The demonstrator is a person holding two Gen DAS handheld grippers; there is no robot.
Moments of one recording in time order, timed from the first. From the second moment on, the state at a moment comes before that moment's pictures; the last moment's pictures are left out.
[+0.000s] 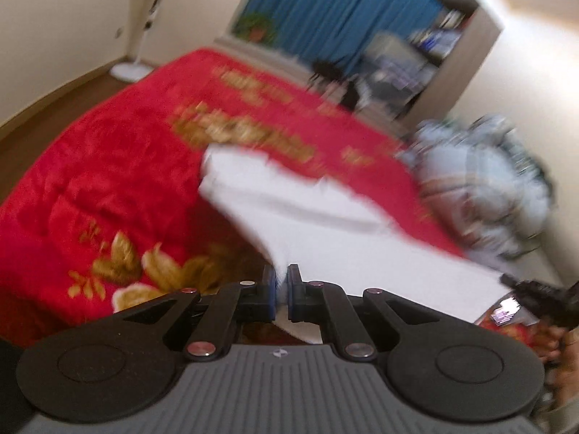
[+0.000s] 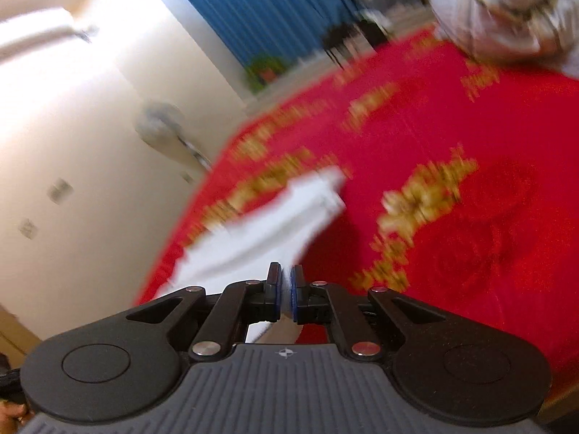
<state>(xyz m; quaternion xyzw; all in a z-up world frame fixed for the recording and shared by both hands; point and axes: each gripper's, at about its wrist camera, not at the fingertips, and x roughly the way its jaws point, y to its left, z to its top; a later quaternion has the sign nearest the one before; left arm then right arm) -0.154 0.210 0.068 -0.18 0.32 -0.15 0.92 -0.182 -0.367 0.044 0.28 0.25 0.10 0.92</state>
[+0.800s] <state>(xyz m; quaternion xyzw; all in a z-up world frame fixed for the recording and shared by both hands) 0.182 0.245 -0.066 -0.23 0.45 -0.08 0.86 0.116 -0.380 -0.088 0.26 0.42 0.02 0.87</state>
